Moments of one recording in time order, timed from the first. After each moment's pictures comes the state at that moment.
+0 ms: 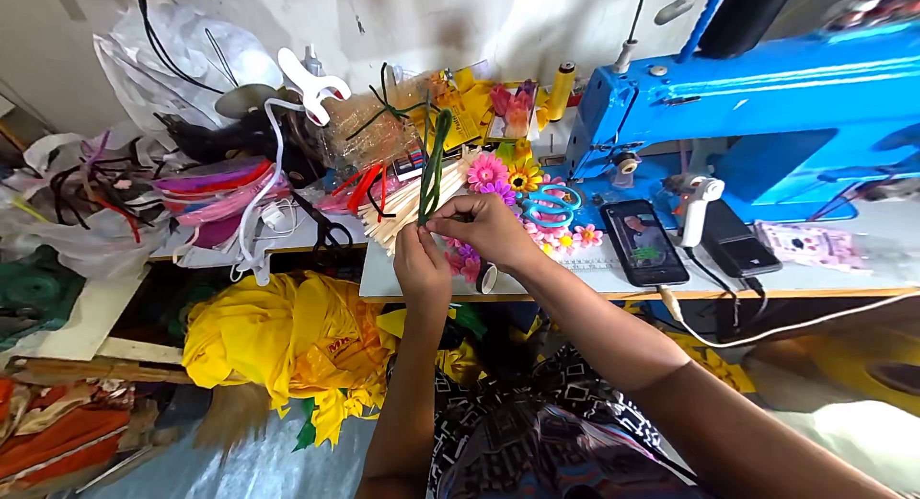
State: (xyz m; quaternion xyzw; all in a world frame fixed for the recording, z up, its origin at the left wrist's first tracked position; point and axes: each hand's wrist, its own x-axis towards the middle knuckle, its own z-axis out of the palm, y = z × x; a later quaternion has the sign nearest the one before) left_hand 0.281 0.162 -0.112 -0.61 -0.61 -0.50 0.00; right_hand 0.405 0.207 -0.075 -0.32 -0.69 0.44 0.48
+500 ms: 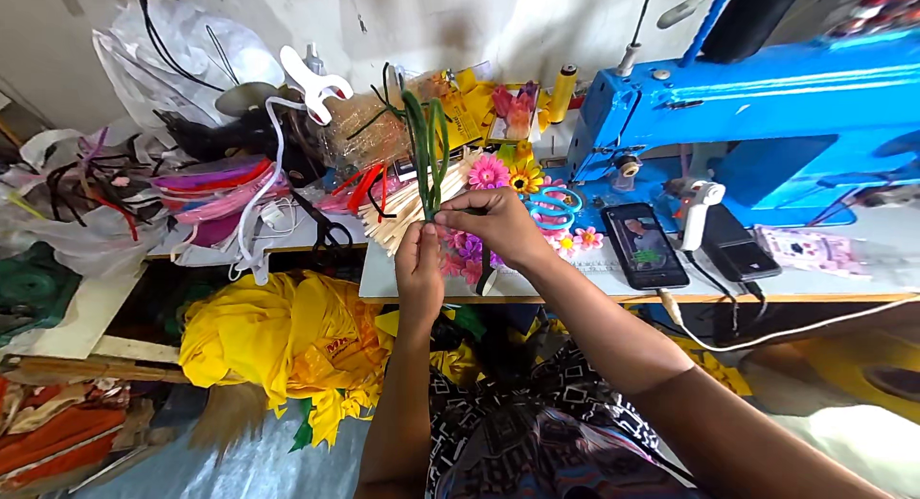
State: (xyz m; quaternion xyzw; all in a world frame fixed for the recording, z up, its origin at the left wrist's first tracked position) left_hand 0.273 0.155 -0.100 -0.55 -0.40 -0.63 -0.38; right_hand 0.414 0.207 -0.070 -0.30 -0.67 0.45 0.51
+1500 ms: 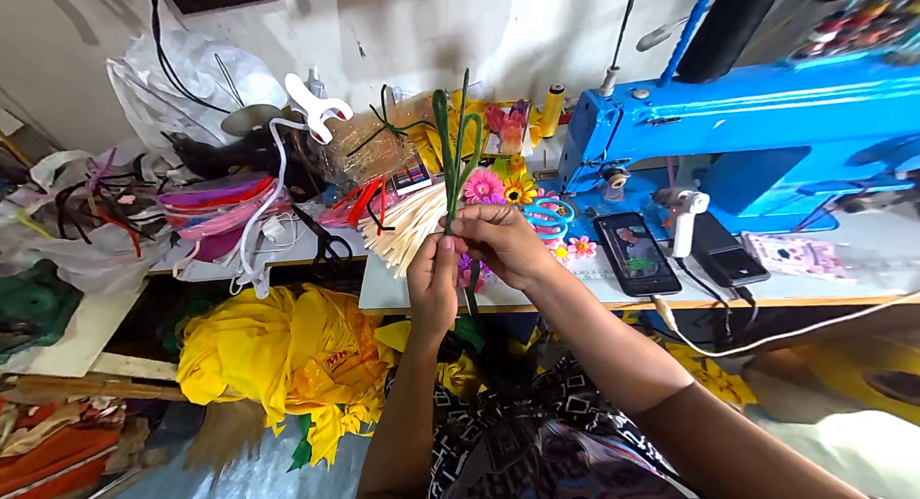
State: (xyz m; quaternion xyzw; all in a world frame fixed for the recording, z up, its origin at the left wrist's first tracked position) left_hand 0.287 0.151 -0.099 -0.59 -0.33 -0.64 -0.36; right_hand 0.418 0.188 -0.072 -0.20 -0.51 0.64 0.54
